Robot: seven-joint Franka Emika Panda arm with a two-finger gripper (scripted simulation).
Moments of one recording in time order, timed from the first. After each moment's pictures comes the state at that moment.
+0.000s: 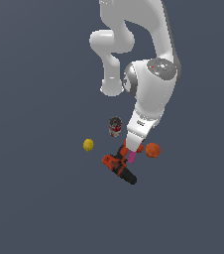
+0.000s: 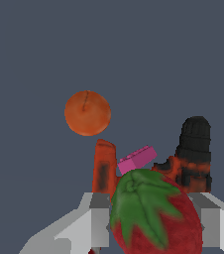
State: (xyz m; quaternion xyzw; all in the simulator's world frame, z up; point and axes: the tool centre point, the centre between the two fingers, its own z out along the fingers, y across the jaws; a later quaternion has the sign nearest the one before) arm 0.009 0.115 0.173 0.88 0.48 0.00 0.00
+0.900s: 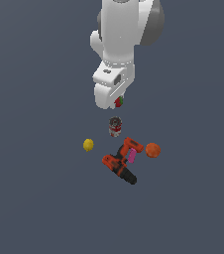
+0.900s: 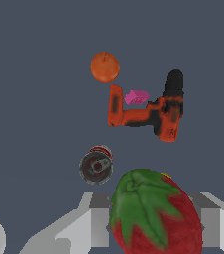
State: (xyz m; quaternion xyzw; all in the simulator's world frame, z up) arm -0.077 0.018 0.286 0.88 0.48 0.00 0.00
